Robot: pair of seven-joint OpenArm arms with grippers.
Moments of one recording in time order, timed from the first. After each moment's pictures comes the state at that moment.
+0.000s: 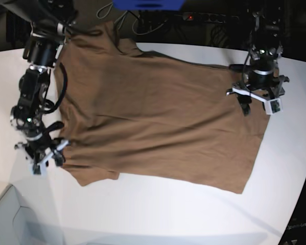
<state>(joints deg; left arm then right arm) 21.5 -13.7 -5.3 105.2 -16.9 12.1 24.5 10.4 4.9 21.4 82.0 -4.6 24.9 -30.2</state>
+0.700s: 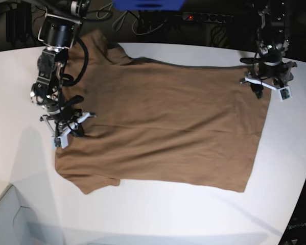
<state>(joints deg) 23.9 -13.8 -11.8 98.1 -17.1 11.7 24.2 5.5 1.9 21.3 70.2 -1.4 25.7 -27.3</state>
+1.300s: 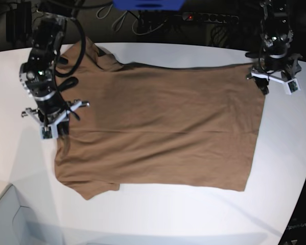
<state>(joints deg) 27.5 -11.5 -16.4 102.9 -17.4 11.7 24.4 -10.0 -0.9 19.7 105.0 -4.3 25.1 -35.9</state>
